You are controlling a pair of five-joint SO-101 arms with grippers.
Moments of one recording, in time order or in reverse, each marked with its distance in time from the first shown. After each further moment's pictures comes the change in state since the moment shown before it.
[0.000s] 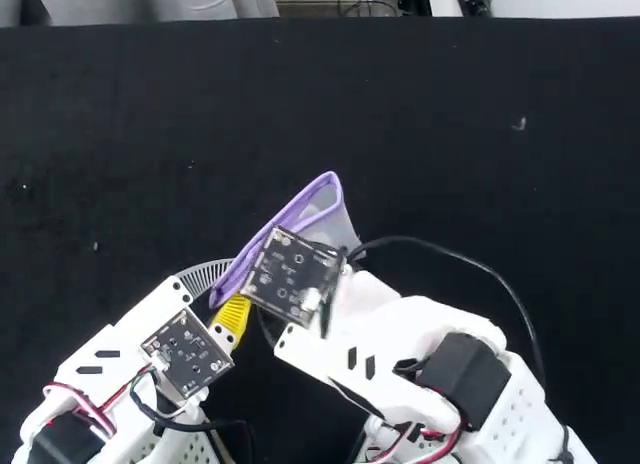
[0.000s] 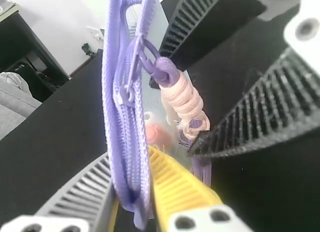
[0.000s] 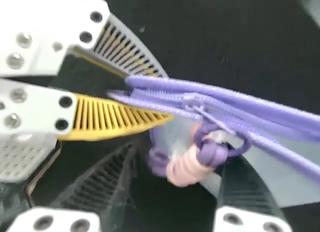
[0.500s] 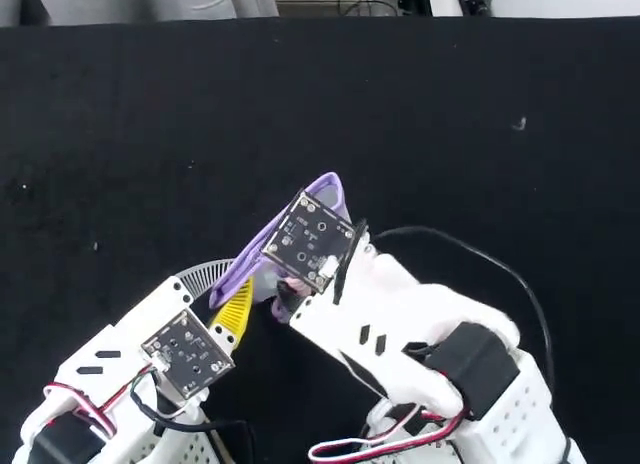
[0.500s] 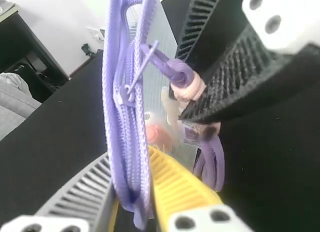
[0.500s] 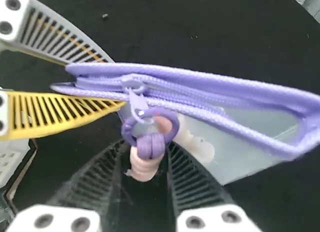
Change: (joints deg) left arm 0.0 0.0 0.0 0.0 -0.1; right arm 8.8 0.1 -0.7 0.7 0.0
